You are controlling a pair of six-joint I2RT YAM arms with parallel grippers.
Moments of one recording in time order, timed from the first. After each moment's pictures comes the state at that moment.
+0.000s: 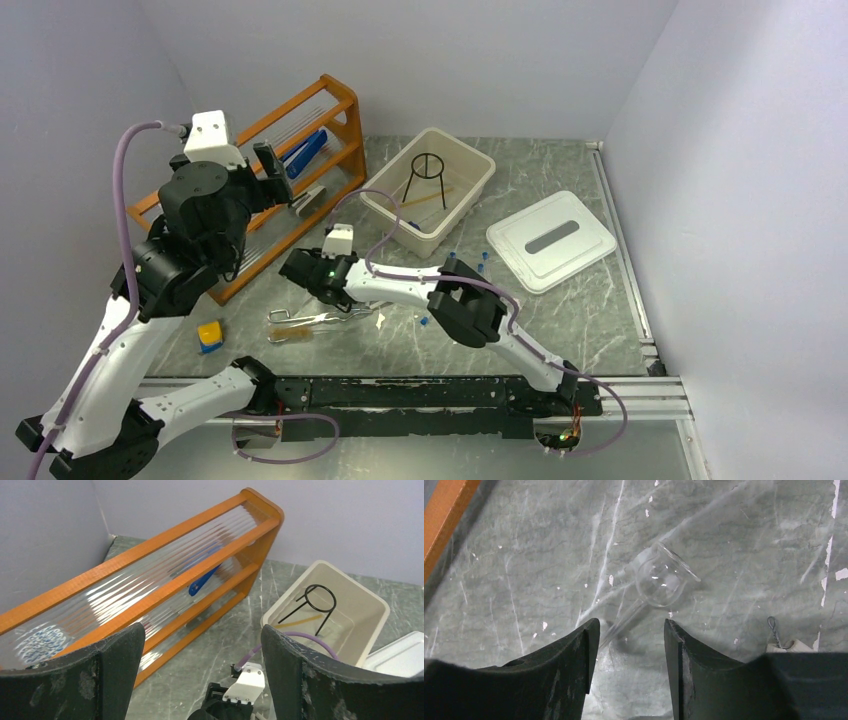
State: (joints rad) left arm -0.62 0.94 1.46 -0.69 -0.68 -0.26; right arm 1.20 2.38 1.92 -0.60 0.60 1.10
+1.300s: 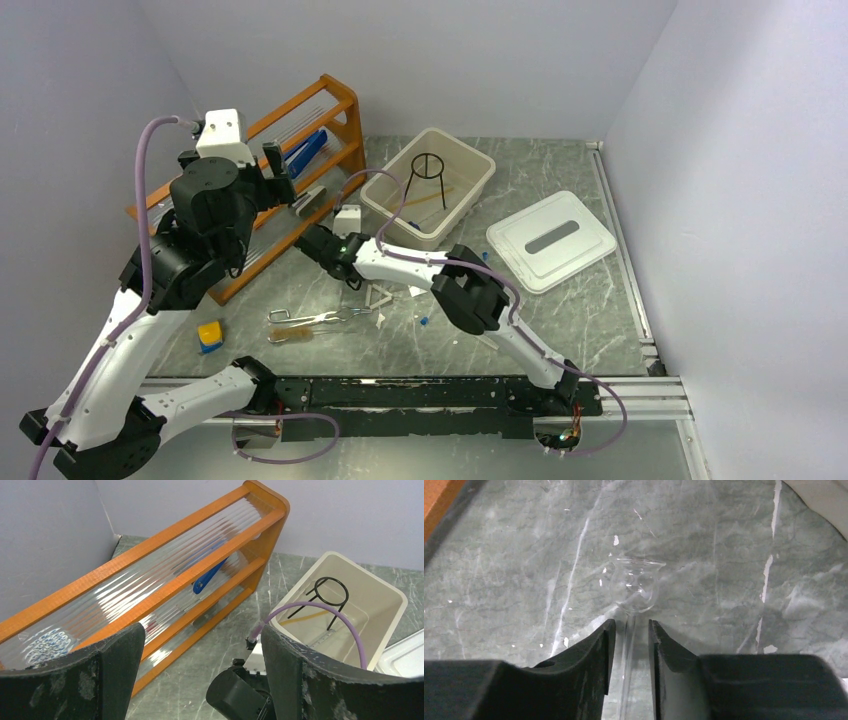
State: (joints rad) left arm -0.62 0.97 1.46 -0.69 -0.70 -0.22; right arm 1.09 2.42 1.98 -0.63 0.56 0.91
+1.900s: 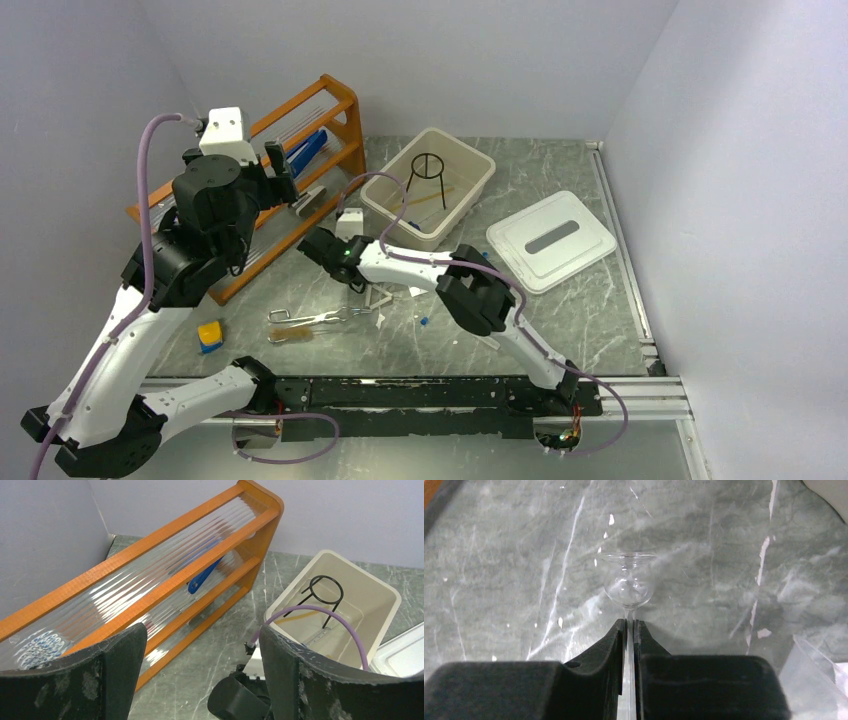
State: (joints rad) left arm -0.62 0.98 1.46 -0.69 -0.68 -0.22; right arm 1.10 2.38 1.94 -0.62 0.55 0.92
